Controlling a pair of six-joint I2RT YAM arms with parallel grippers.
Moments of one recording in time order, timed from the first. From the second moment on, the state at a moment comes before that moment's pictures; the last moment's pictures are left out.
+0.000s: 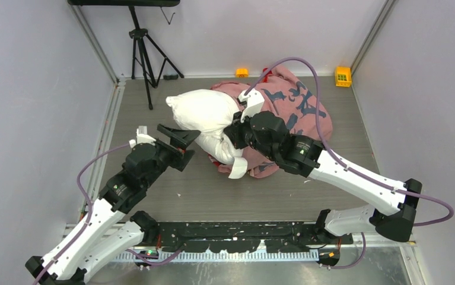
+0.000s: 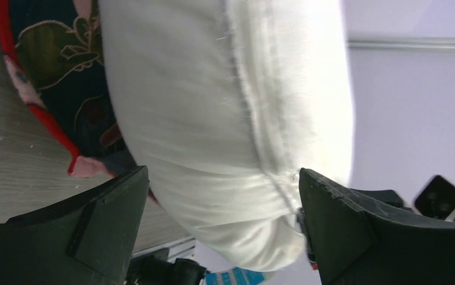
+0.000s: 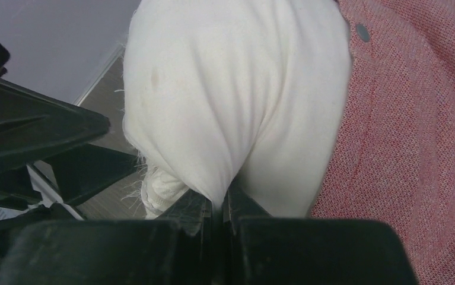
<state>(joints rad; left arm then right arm) -0.64 0.66 0.75 -0.37 -0.16 -1.47 1.02 1.26 1.31 -0.36 0.34 0.37</state>
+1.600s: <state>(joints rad) -0.61 0.83 0.83 -0.46 -0.29 -1.11 1.00 1.30 1.34 -0.64 0.48 0.36</state>
